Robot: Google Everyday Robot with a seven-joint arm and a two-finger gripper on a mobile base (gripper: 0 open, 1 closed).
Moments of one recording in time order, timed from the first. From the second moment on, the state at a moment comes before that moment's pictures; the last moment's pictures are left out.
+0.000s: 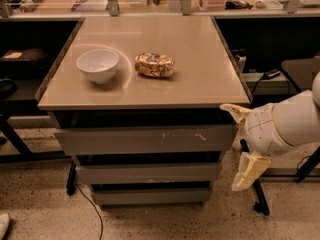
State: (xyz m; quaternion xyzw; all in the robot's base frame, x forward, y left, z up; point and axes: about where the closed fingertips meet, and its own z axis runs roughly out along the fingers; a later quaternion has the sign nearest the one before) arm 0.430 -0.166 0.807 -0.70 0.66 0.05 0.28
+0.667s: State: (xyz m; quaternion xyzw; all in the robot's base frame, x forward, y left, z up) arm 0.464 -0.134 0.738 -0.70 0.65 0.07 0.27
